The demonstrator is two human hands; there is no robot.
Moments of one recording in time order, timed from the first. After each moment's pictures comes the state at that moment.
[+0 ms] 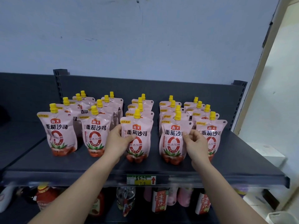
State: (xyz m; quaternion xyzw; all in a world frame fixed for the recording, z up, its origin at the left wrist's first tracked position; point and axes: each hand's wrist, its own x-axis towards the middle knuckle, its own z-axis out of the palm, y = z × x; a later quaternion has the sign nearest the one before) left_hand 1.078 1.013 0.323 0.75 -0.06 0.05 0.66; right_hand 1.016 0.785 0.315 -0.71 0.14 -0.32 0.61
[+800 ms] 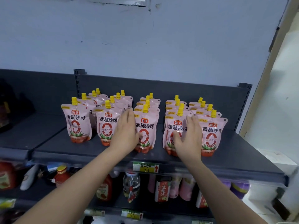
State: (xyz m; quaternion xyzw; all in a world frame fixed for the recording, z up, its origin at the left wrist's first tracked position) left_hand 1.025 1.020 0.342 0.92 -0.16 0.25 0.26; right_hand 0.979 0.825 0.322 -0.87 0.08 -0.38 0.30
